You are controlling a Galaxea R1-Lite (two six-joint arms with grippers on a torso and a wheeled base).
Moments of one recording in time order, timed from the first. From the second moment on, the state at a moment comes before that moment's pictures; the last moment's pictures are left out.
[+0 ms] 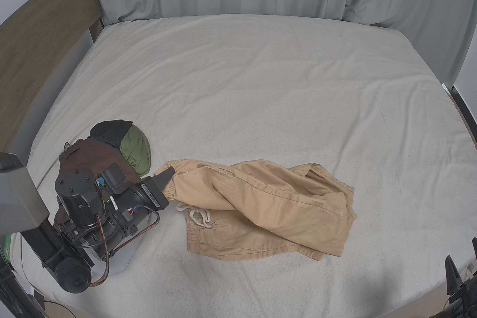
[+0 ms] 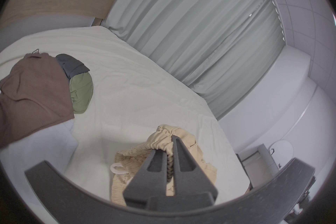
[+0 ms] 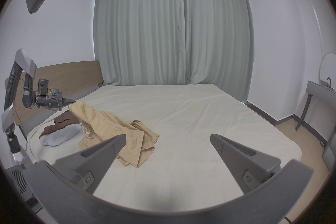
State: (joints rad) left arm -0.45 1.91 -0.28 -1.55 0.01 -0.60; right arm 0.00 0.02 -0.02 0.00 0.00 0.00
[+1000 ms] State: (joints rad) left arm -0.35 1.92 -0.27 -1.55 -0.15 -0.26; right arm 0.00 0.02 -0.02 0.00 0.00 0.00
